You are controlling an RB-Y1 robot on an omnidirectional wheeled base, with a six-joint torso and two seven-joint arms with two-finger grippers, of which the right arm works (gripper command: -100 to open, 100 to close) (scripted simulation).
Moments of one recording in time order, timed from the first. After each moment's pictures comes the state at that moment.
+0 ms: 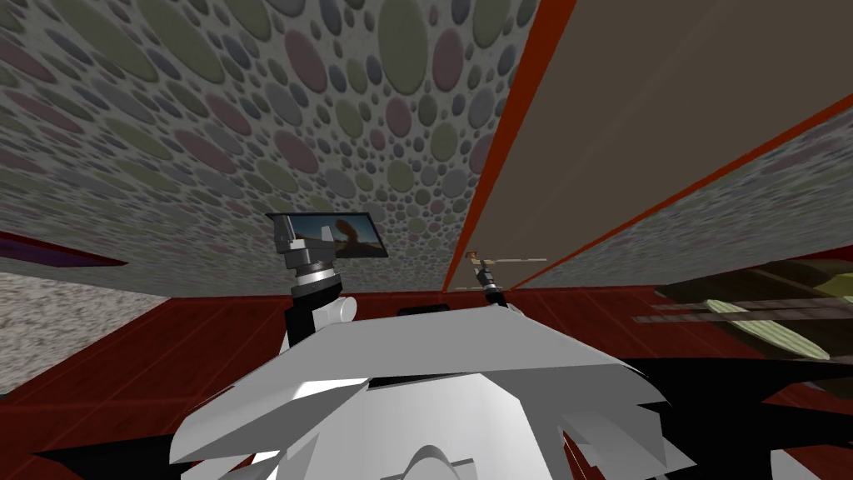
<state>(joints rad) 0.04 -0.40 0.12 -0.68 -0.20 -0.93 -0.27</state>
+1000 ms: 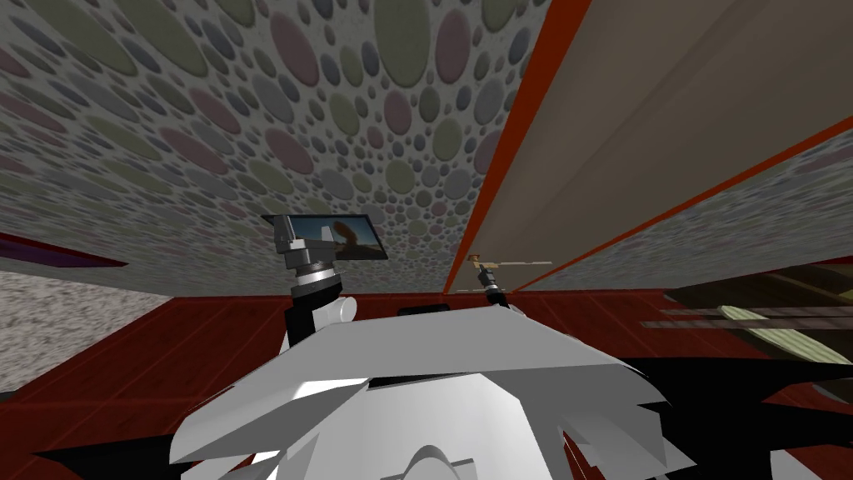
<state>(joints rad) 0.03 -0.40 0.11 -0.64 -0.21 -0.94 -0.28</state>
